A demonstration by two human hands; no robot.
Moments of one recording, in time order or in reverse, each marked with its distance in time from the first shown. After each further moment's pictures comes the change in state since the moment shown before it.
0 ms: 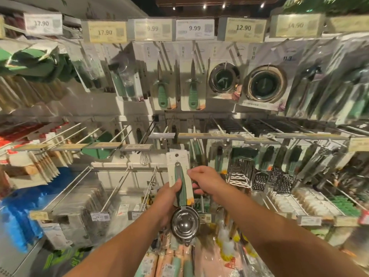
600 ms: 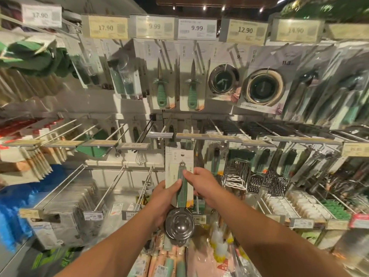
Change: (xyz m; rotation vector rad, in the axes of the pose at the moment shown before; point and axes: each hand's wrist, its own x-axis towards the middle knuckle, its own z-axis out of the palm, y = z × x) left_hand 0.001 -0.002 -0.003 -0.003 0.036 0.056; right_hand -0.007 -0.002 0.010 0.005 0.026 -0.004
